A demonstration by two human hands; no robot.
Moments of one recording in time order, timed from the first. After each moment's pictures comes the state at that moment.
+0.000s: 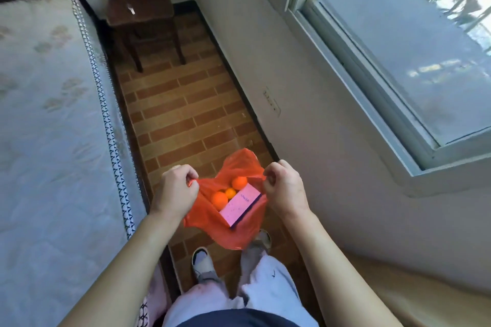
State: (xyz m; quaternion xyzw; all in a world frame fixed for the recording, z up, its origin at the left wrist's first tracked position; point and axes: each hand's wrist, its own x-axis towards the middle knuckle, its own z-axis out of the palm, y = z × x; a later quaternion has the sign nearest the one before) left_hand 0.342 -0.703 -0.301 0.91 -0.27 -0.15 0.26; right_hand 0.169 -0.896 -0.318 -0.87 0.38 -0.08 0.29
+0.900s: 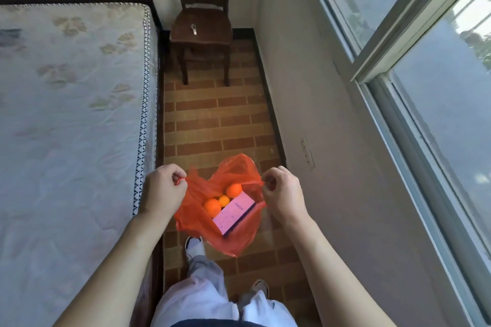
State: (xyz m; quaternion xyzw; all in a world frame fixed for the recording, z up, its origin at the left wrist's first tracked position) left_hand 0.497 -0.718 -0.291 0.94 -0.10 -0.07 0.32; right_hand 0.367 -0.963 -0.307 -0.90 0.27 -0.05 0.33
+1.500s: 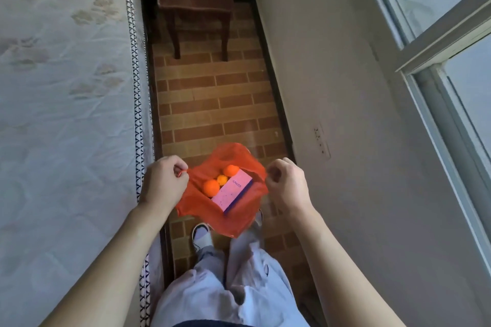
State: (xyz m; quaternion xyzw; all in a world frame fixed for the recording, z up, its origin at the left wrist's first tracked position) left_hand 0.623 -0.693 -0.359 0.93 -0.13 -0.15 0.30; right_hand 0.476 -0.937 -0.360 -0.89 0.33 -0.01 0.33
